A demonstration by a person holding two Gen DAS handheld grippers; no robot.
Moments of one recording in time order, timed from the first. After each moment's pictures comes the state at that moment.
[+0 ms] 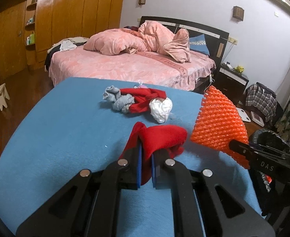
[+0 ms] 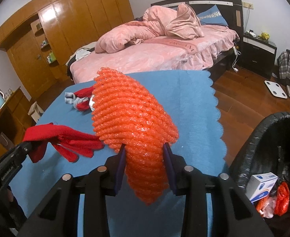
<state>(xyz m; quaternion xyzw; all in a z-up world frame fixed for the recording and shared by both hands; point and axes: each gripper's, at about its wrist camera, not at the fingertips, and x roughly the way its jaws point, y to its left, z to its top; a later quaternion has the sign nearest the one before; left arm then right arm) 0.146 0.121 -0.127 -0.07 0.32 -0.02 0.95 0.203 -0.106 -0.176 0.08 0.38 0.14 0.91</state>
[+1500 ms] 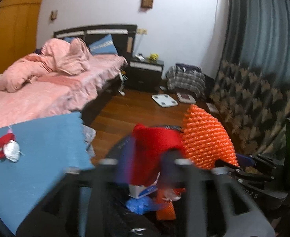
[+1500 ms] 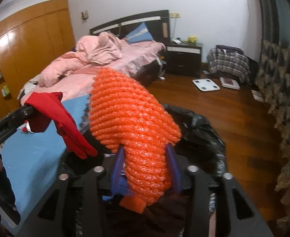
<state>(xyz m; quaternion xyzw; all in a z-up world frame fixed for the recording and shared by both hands) 0.127 -0.174 -0.085 0.01 0.29 -0.30 0.91 0.069 -0.363 -0.150 0.11 0.34 -0.09 0.93</state>
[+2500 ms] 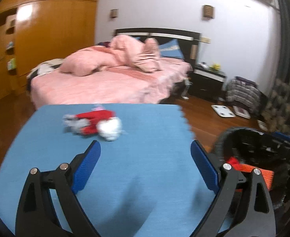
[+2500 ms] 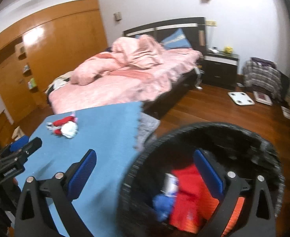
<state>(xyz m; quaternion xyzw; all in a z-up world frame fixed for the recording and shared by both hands) 0.138 0.051 -0.099 -0.02 0.28 -0.07 0.96 0.138 -0.220 -0.119 0.09 0.30 0.06 0.95</state>
